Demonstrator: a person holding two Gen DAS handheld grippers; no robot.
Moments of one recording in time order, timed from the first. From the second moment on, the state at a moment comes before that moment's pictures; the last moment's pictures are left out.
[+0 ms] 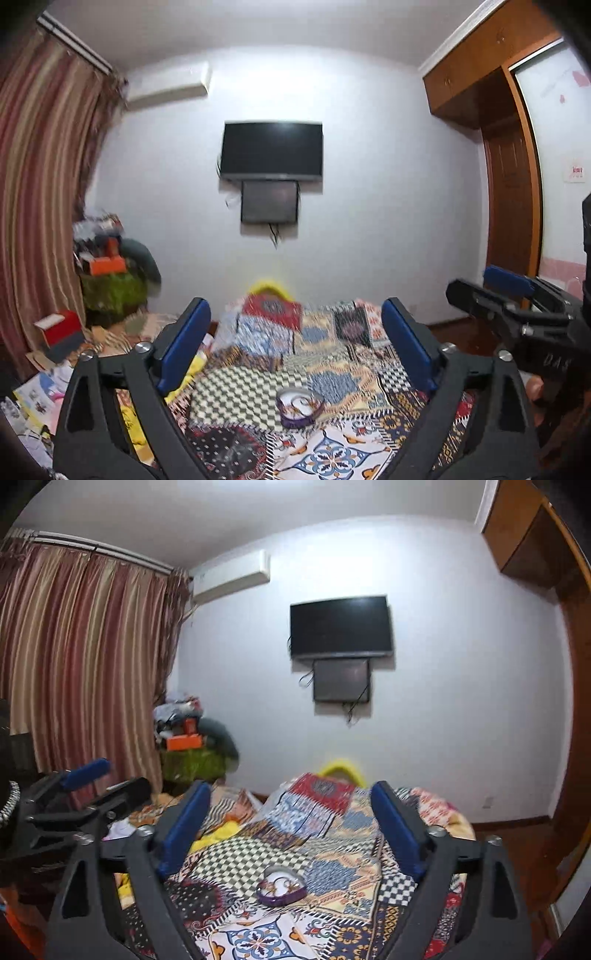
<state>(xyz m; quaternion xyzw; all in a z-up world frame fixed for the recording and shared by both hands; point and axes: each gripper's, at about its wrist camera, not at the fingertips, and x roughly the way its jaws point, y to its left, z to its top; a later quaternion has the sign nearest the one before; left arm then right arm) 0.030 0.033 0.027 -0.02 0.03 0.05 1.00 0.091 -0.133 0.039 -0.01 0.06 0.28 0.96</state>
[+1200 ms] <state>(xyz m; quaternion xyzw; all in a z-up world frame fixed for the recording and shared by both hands) 0.020 0.026 0.020 -0.02 0.05 0.05 1.00 0.072 -0.149 0.029 0.00 0.06 0.25 0.97</state>
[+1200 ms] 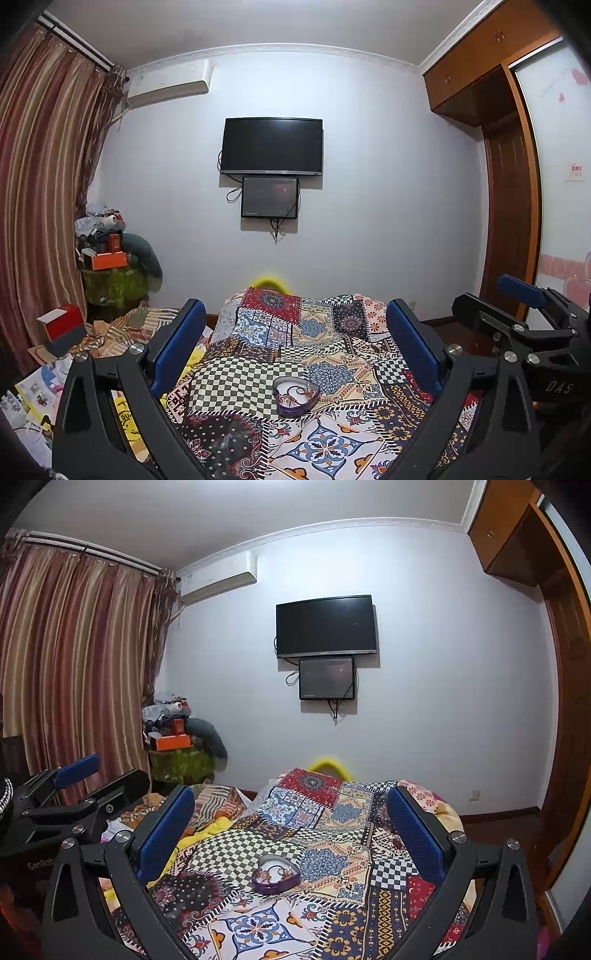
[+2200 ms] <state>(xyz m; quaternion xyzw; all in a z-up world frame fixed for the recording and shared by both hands) 0.025 0.029 0.017 -0.03 0.06 0.05 1.00 0.079 -0.153 0.027 0.00 0.08 0.25 0.97</state>
